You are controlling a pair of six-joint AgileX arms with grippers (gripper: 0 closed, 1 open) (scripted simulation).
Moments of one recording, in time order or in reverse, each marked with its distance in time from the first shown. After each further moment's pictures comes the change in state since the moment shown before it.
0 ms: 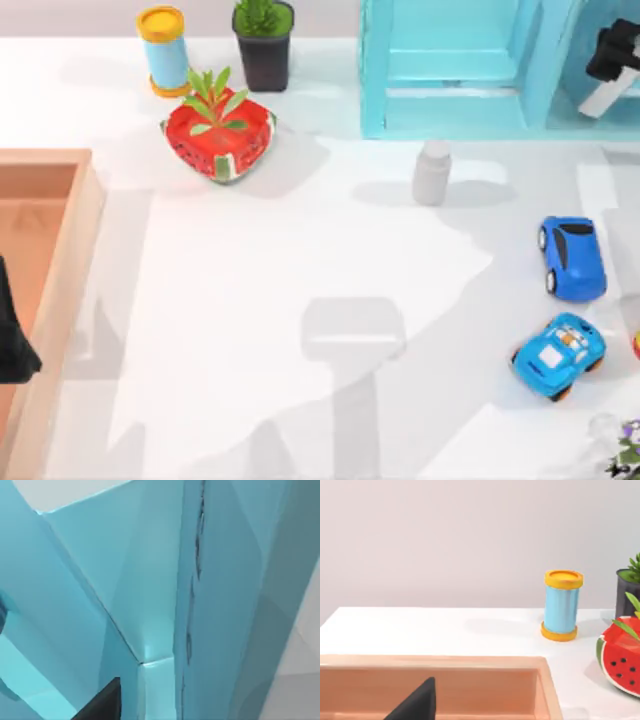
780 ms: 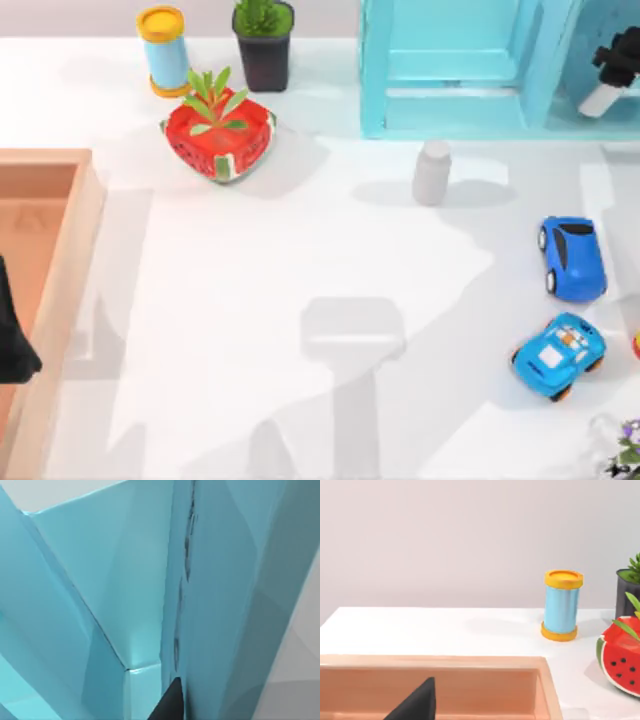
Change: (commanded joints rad) left arm 0.000 0.000 0.000 0.000 0.000 0.000; right arm -0.001 0.018 0.010 0.008 0.001 0.000
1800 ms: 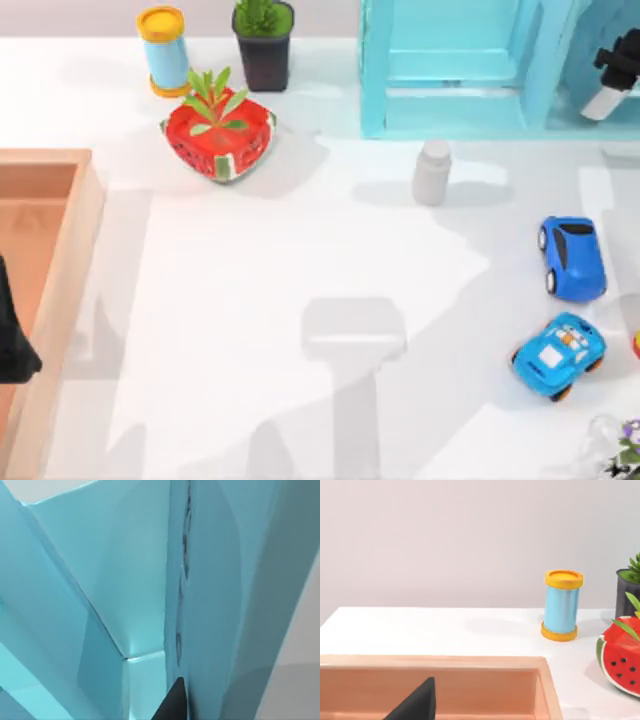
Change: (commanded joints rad) left arm 0.000 0.000 0.000 0.000 0.000 0.000; right arm 0.019 -0.068 -0.089 0.015 0.095 -0.035
